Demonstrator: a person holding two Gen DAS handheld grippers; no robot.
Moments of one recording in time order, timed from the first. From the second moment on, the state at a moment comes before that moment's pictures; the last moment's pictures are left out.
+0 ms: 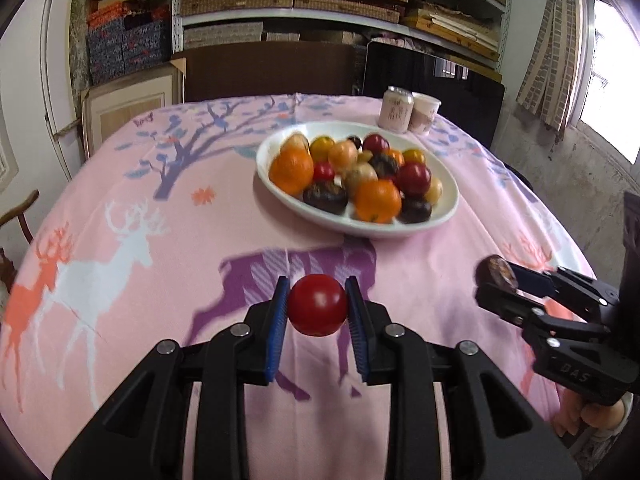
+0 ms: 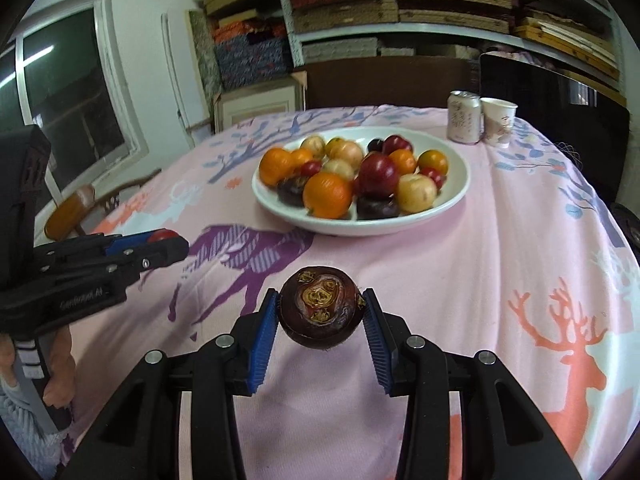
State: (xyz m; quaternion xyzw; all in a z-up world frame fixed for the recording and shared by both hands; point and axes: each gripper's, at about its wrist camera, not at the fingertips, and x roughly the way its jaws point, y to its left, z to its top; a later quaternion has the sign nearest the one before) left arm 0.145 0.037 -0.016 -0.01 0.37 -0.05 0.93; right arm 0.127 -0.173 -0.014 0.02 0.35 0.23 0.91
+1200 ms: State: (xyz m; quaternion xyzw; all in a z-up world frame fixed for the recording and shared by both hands) left arm 0.438 -0.016 -0.031 0.02 0.43 -0.05 0.90; right arm 0.342 -0.149 -0.008 0.01 0.40 0.19 0.90
